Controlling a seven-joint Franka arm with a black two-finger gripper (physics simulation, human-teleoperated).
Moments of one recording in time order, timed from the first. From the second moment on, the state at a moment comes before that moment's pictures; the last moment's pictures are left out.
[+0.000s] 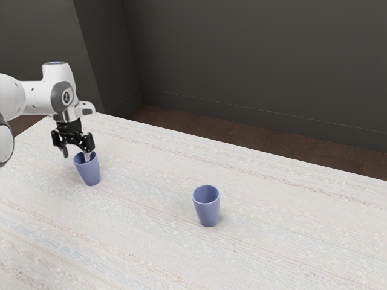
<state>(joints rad) 0.33 0.60 0.13 -1.48 -0.02 1.95 0.26</state>
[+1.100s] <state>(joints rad) 0.34 0.62 0.12 -1.47 -0.02 1.95 0.25</state>
